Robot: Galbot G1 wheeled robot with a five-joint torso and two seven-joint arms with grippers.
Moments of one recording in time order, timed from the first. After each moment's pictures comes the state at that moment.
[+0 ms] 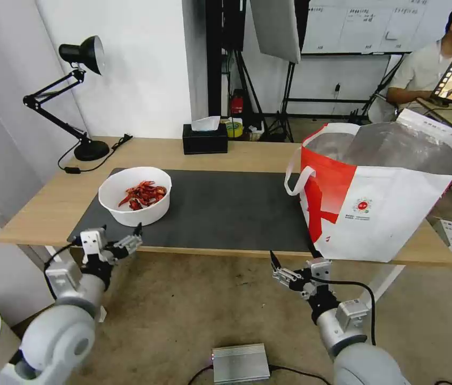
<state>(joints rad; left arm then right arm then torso) 1.42 -0.90 -0.54 -2.19 -0.79 0.28 -0.42 -1.53 1.02 0.23 2.23 0.38 -0.15 0.33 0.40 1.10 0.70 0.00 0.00</state>
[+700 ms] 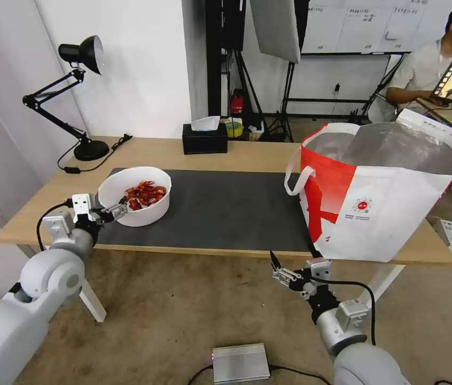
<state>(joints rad) 1.03 -0.73 -0.34 -1.87 -0.96 0.29 -0.43 -1.53 1.02 0.23 2.23 0.38 -0.15 0.33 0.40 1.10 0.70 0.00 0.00</state>
